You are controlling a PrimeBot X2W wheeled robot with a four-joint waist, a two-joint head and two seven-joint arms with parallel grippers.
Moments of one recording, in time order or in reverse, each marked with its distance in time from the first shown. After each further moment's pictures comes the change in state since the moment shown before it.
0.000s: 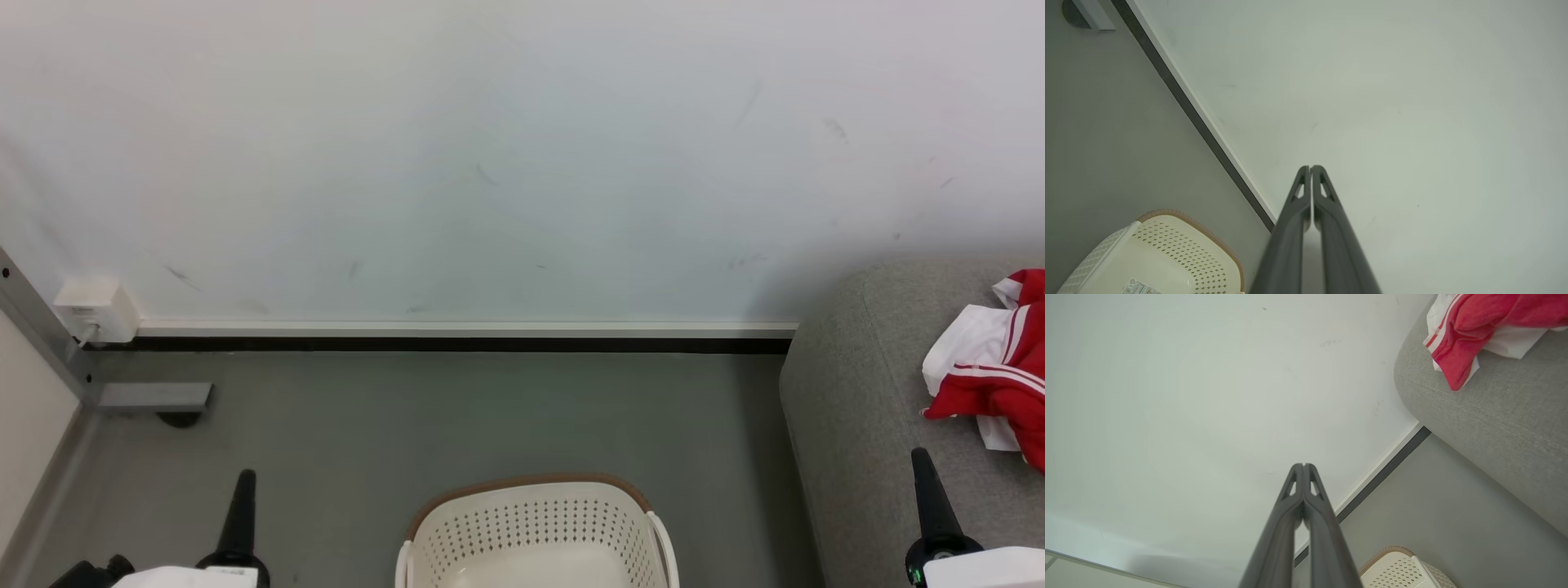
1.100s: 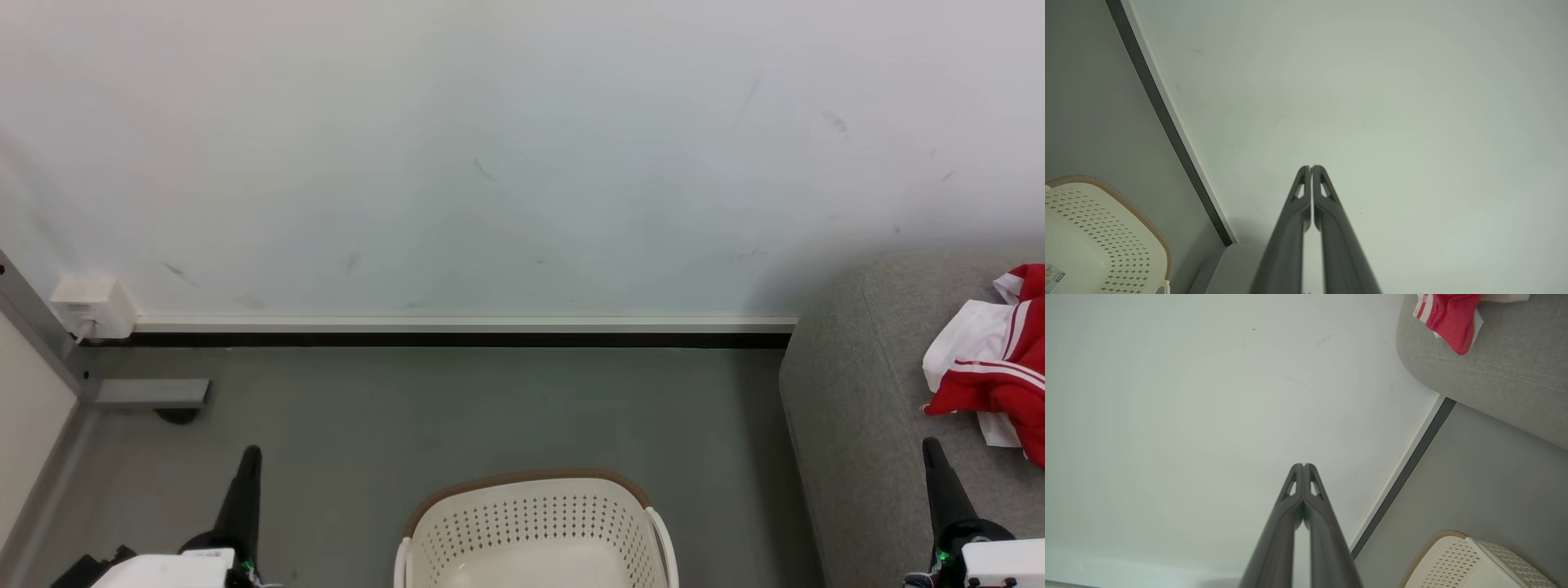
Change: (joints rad) left arm -0.024 0.000 -0.001 -0.024 -0.287 -0.015 0.076; right arm -0.023 0.013 -0.048 -0.002 0.264 0.000 0.071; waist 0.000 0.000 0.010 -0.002
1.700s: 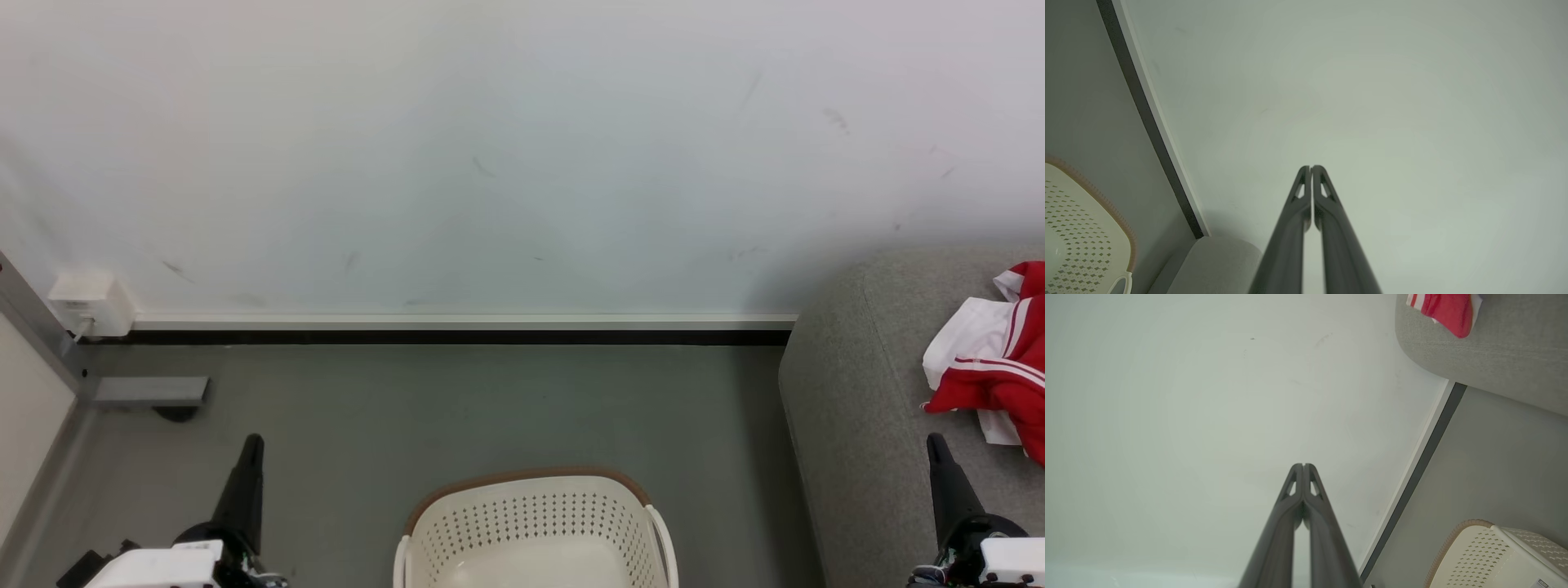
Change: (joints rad) left arm -0.012 0.000 0.000 -0.011 -0.126 -0.002 0.035; right arm -0.008 0.005 -0.023 -0.001 0.118 0.000 0.034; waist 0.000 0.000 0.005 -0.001
